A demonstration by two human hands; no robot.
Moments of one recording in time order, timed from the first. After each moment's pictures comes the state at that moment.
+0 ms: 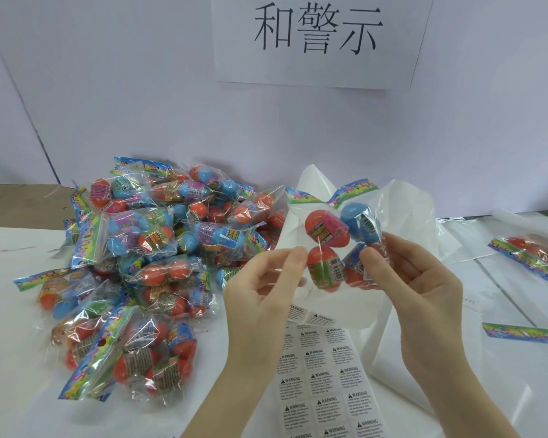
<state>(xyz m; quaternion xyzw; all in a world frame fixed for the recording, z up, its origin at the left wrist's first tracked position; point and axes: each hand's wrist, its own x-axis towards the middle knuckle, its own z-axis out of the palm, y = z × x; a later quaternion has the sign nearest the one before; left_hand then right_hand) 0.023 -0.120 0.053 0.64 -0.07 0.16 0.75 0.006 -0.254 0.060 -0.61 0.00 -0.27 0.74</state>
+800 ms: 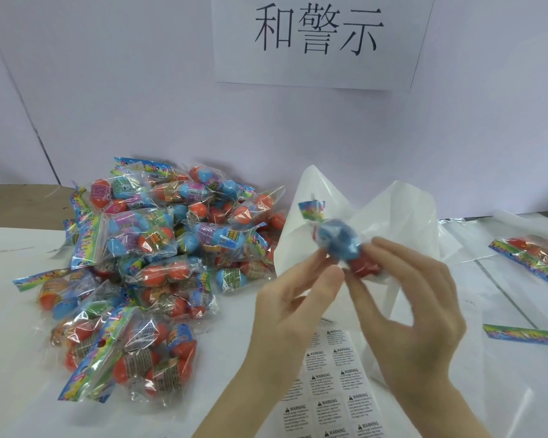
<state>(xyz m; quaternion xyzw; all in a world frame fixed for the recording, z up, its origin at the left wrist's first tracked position) 0.014 -0.128 0.051 0.60 -0.19 0.01 0.77 0.008 -0.244 0.043 -0.75 -0.11 -0.58 0.29</state>
